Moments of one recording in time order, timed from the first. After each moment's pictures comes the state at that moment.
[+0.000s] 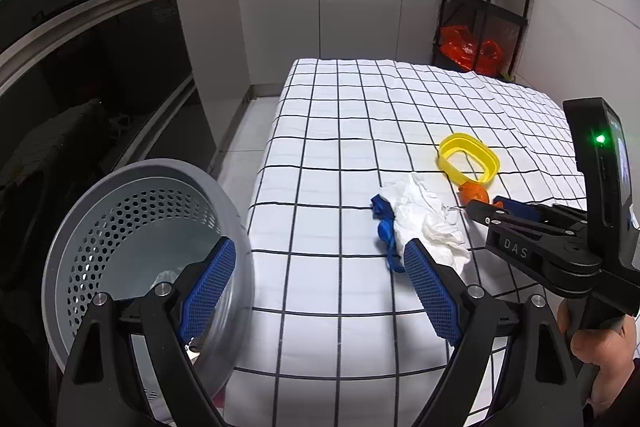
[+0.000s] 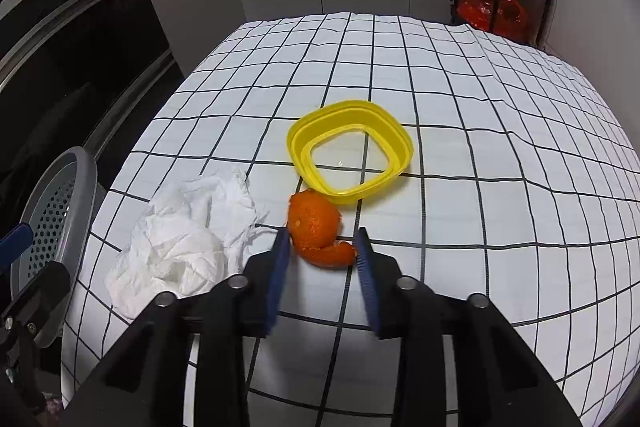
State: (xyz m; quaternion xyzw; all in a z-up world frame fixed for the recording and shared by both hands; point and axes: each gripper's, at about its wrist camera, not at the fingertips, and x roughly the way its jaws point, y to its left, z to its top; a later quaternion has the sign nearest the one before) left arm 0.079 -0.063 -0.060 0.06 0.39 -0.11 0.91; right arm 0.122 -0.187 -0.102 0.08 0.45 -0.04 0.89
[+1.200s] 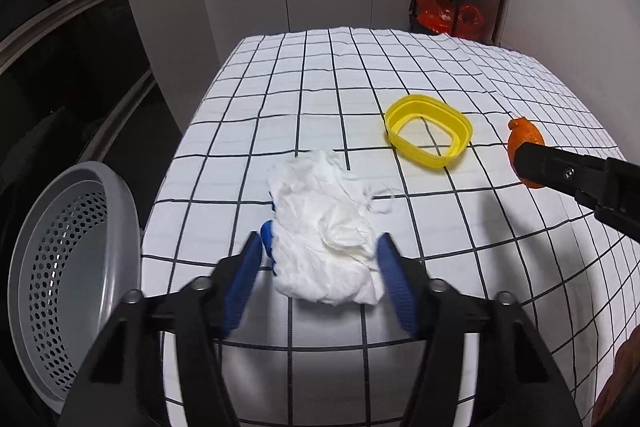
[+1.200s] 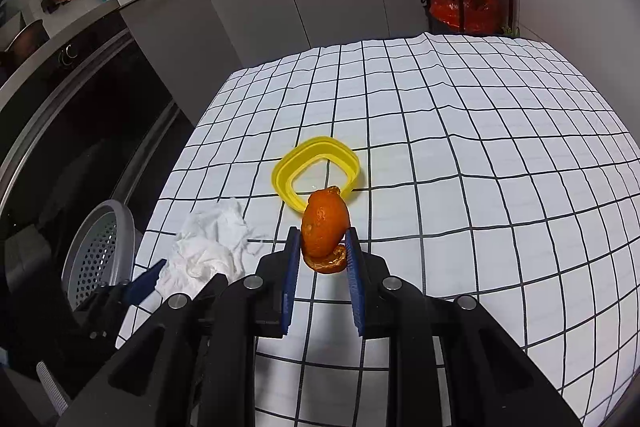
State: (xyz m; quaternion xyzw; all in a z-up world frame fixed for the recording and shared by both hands) left arm 0.095 -0.139 -0.102 0.09 0.42 -0.13 0.90; right arm 0.079 -0.230 -0.059 0.17 0.41 -0.04 0.89
